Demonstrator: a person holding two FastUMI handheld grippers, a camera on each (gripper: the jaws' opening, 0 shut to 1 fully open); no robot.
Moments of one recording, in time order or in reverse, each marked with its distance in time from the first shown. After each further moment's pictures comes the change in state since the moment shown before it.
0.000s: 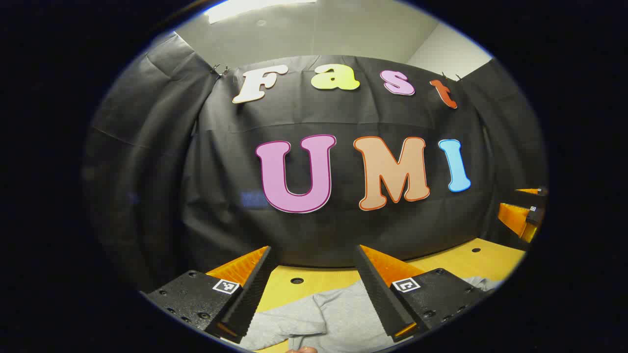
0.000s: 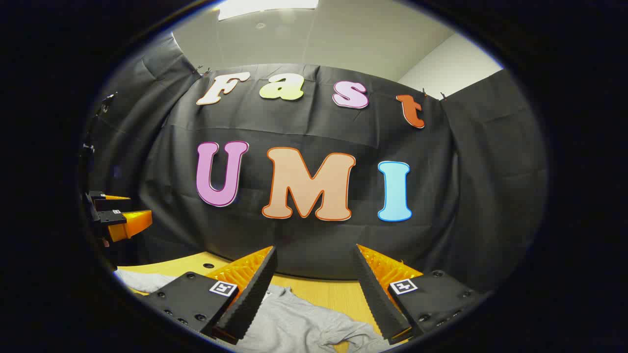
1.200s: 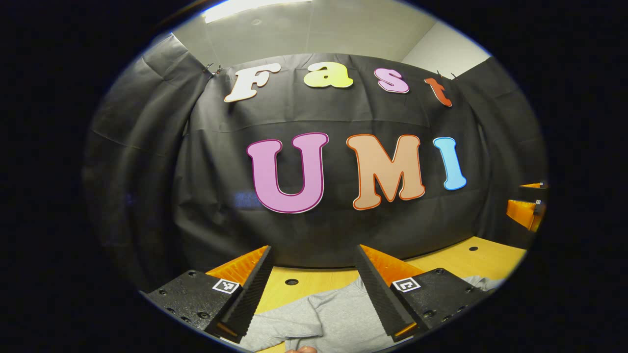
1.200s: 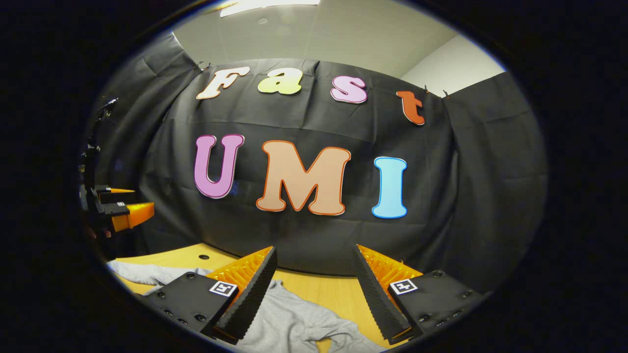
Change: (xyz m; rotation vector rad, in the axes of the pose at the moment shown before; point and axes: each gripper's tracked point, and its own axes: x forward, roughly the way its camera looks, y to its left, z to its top) left arm 0.011 -0.015 -0.002 0.008 0.006 -0.040; right arm -0.008 -0.043 -0.014 -0.057 0.068 0.023
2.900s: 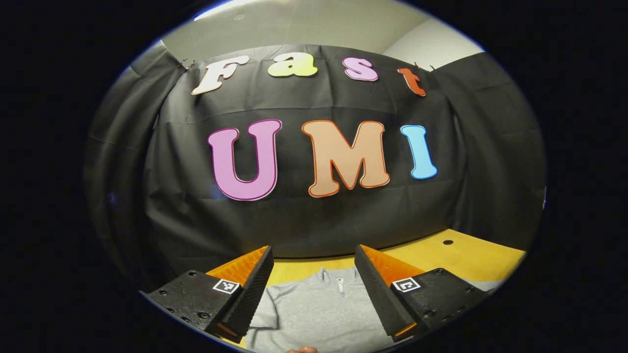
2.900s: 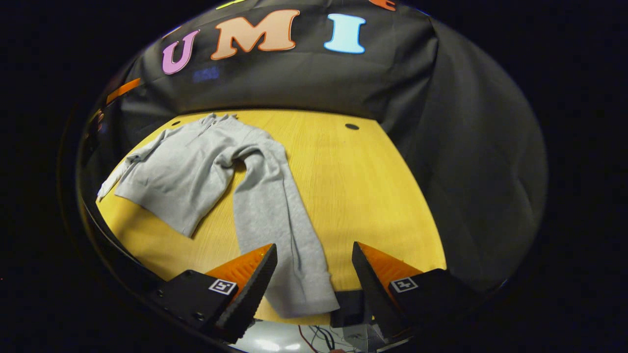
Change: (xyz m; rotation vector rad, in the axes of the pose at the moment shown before) left arm -0.005 -0.108 -0.024 0.011 0.062 -0.136; right arm -0.201 -0.175 -0.307 0.043 0.917 0.003
